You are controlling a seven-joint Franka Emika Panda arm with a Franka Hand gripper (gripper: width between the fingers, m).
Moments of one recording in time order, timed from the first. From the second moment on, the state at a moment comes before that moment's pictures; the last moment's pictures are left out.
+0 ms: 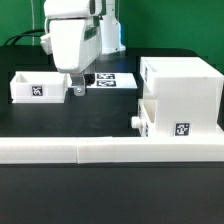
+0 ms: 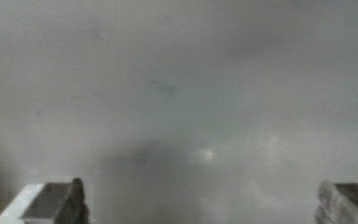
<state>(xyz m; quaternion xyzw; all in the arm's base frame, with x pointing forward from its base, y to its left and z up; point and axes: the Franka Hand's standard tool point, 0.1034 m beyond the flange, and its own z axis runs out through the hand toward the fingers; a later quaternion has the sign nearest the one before) 0.520 -0.043 0.055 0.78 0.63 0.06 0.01</state>
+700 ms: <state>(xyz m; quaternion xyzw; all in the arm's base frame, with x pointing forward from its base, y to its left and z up) 0.488 -0.057 0.057 0.94 0.34 0.08 0.00</state>
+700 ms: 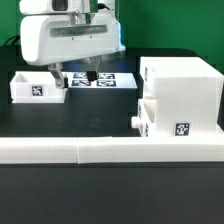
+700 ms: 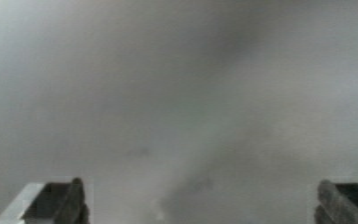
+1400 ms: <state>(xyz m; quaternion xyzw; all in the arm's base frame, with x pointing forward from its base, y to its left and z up) 0.477 -0.059 0.057 0.99 0.13 0.07 -0.02</state>
